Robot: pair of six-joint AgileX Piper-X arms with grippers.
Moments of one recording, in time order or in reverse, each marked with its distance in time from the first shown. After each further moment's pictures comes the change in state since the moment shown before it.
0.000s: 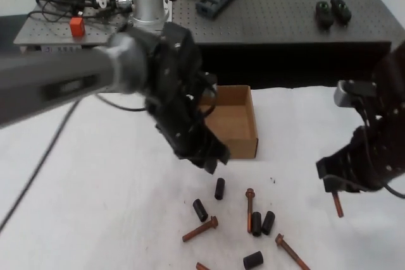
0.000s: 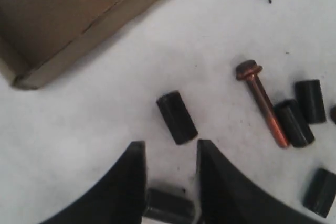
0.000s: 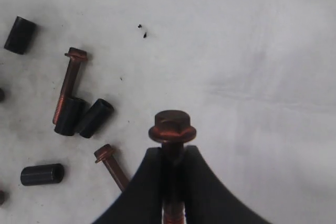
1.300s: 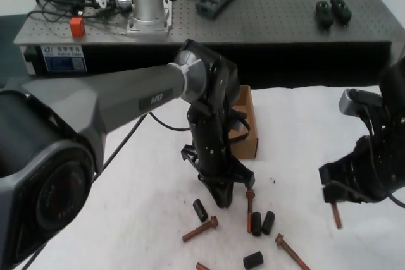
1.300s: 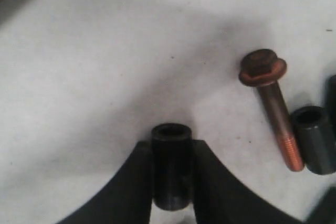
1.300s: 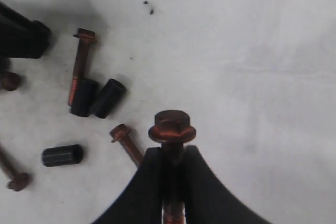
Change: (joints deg) left arm -4.8 15.3 -17.3 17.0 -0.2 -1.7; right arm -0.2 -1.1 0.7 -1.5 -11.3 2.2
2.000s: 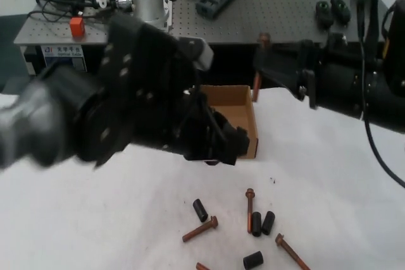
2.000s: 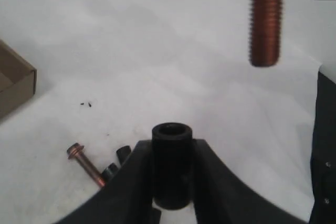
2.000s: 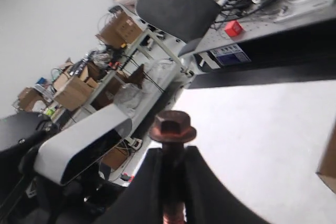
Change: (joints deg) left arm 1.5 -44.7 48.1 -53.8 16.6 -7.0; right arm 15.6 -5.0 6.3 -59.6 -10.4 33.2
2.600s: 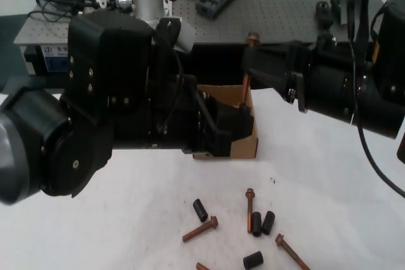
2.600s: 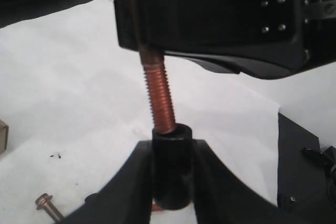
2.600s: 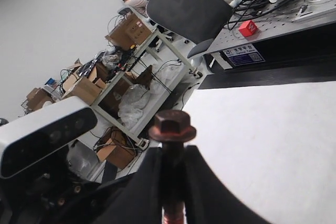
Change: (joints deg) left arm 0.0 -6.2 5.8 -12.5 3.0 -6.6; right arm 1.1 0.0 0.2 1.0 1.8 0.3
